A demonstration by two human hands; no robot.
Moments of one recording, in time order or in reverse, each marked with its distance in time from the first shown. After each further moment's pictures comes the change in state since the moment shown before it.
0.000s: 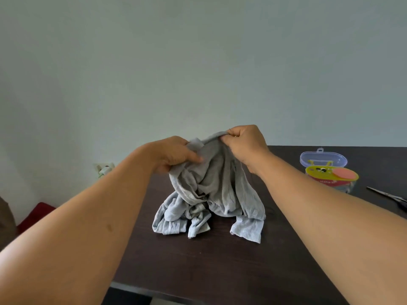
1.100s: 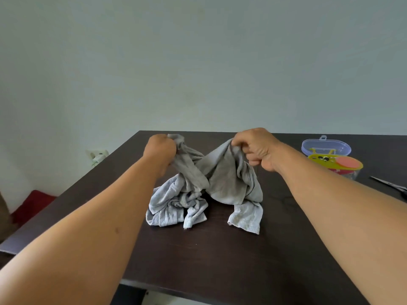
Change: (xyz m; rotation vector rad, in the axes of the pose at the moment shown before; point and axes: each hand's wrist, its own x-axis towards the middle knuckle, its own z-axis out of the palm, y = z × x) left_hand 0.043 -0.054 0.000 -0.024 0.613 0.010; right_hand -0.005 0.026 -0.026 0.193 -0.345 0.375
